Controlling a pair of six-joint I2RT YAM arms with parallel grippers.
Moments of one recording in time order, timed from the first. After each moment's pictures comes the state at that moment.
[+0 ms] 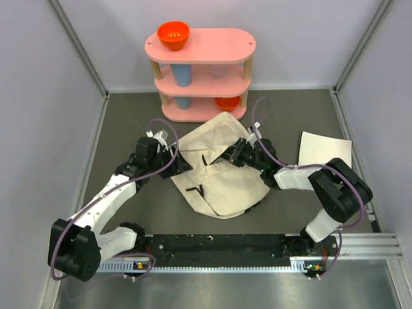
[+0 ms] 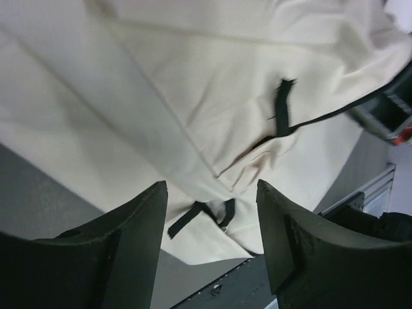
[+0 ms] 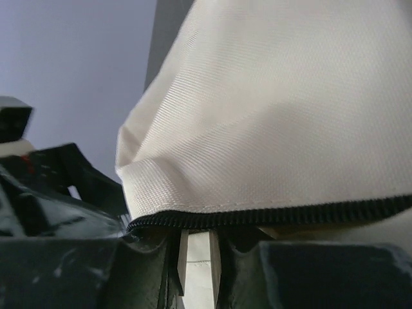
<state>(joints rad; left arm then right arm) -0.34 1.10 0.74 -0.32 0.35 -0.64 0.61 1.61 0.61 0.74 -0.24 1.02</state>
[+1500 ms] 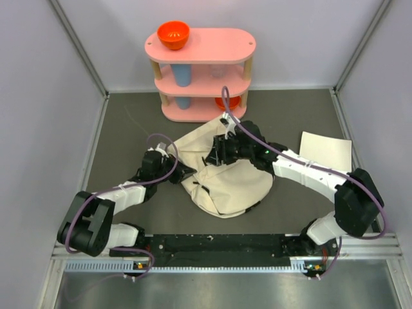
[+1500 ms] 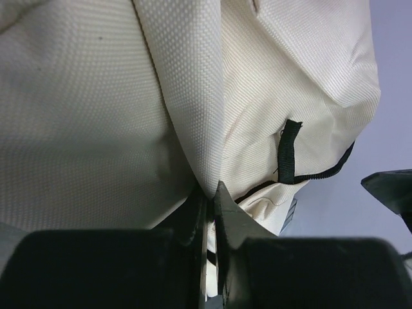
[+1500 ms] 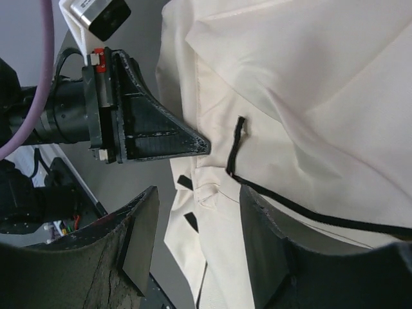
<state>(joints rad) -0.33 1.30 0.40 0.36 0.41 -1.10 0.75 1.46 1.03 -0.10 -0.24 0.49</state>
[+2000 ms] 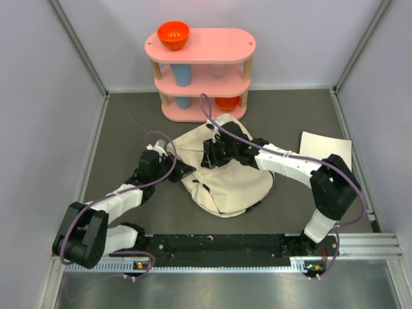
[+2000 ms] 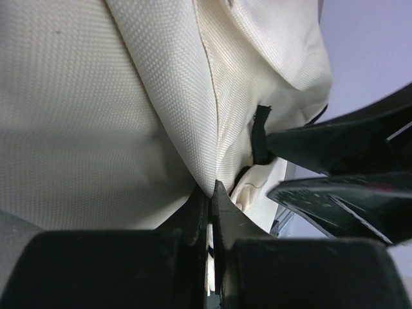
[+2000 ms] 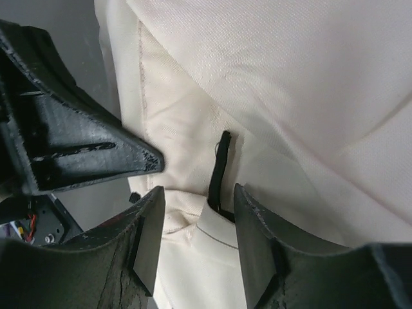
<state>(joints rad) -0.33 1.21 0.40 0.33 0.41 -1.06 0.80 1.67 1.17 -0.19 -0.22 0.41</state>
